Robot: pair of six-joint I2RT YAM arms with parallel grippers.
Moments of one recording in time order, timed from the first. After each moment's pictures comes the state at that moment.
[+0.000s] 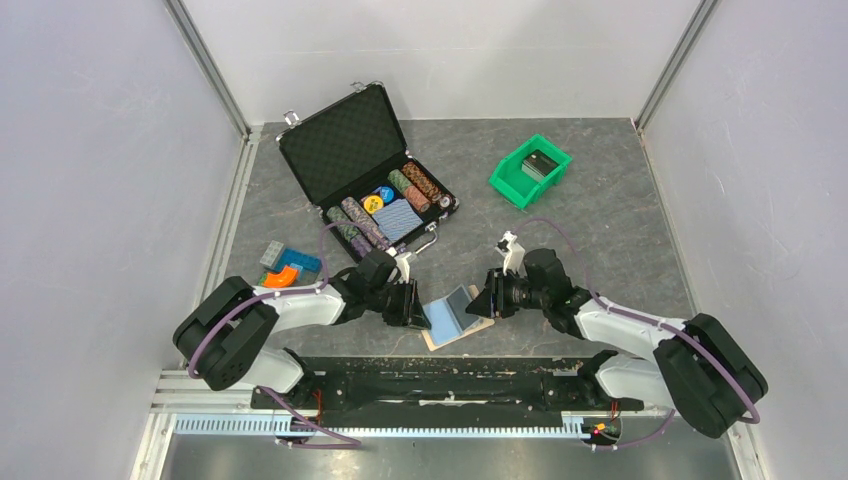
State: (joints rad) left arm -0.73 1.42 0.47 0.08 0.47 -0.69; right arm 0.59 1.19 0.32 0.25 -0.52 0.58
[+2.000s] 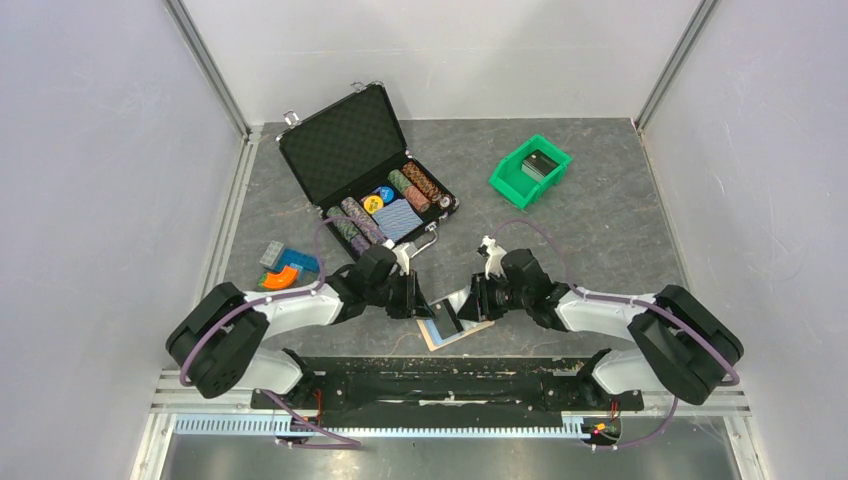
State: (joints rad) left arm -0.74 1.35 0.50 0.08 0.41 -0.77; right arm 0.70 1.34 0.40 0.24 -0.42 0.55
